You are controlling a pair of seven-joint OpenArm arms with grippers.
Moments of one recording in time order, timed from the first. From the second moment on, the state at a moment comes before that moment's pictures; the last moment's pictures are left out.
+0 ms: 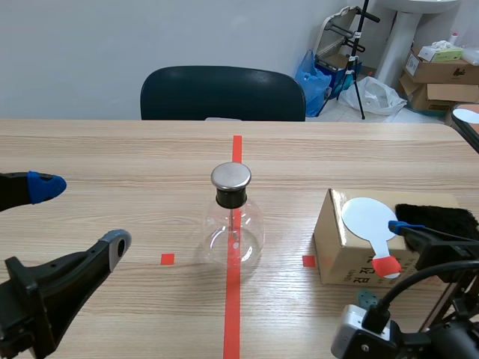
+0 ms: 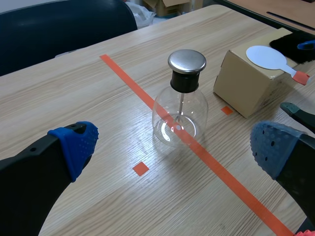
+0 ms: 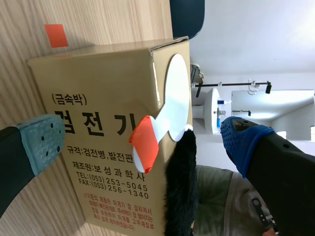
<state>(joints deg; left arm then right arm) 46.9 -33.0 -8.4 119.0 -21.3 -27.5 -7.5 -36.0 18.7 -6.6 87.3 -65.3 -24.2 12.9</state>
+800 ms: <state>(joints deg) 46.9 -33.0 -8.4 119.0 -21.3 -27.4 -7.6 -36.0 18.7 -6.6 87.3 -66.8 -24.2 12.0</state>
